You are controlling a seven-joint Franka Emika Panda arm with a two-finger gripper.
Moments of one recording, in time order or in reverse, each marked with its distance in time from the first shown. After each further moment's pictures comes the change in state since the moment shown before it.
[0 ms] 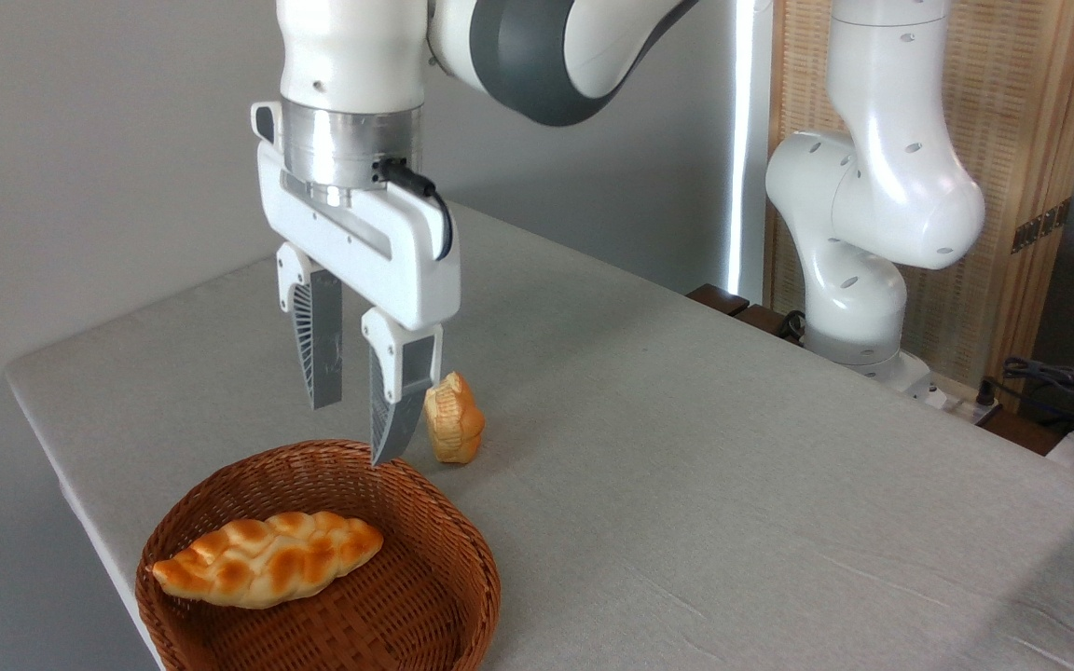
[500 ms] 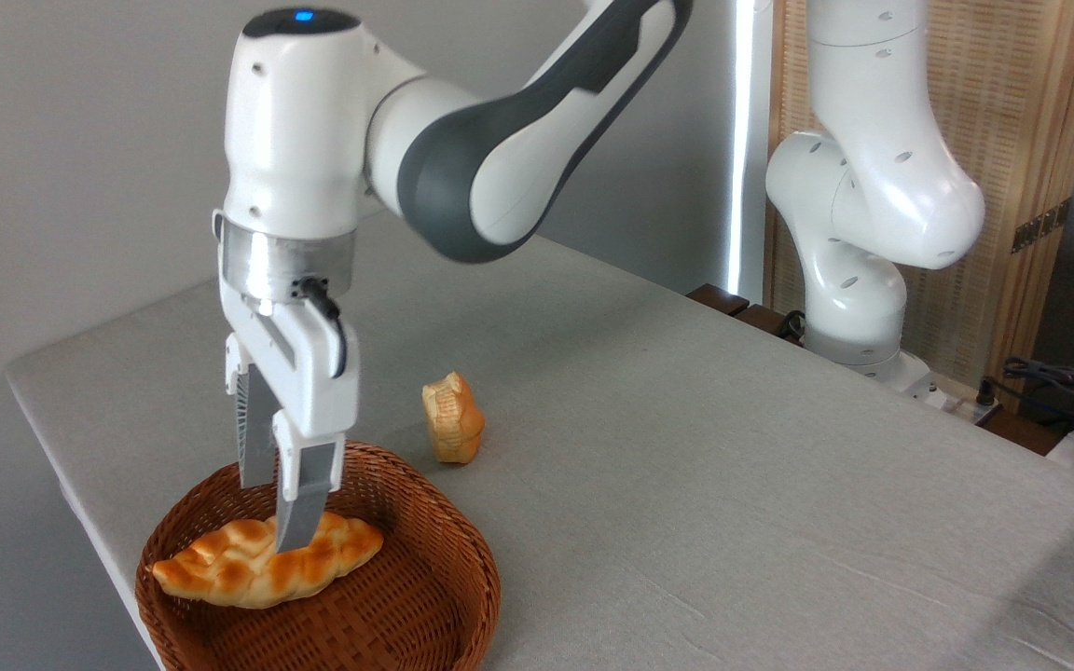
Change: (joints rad) arm -0.001 0.178 -0.073 -0.001 0.000 0.278 0.083
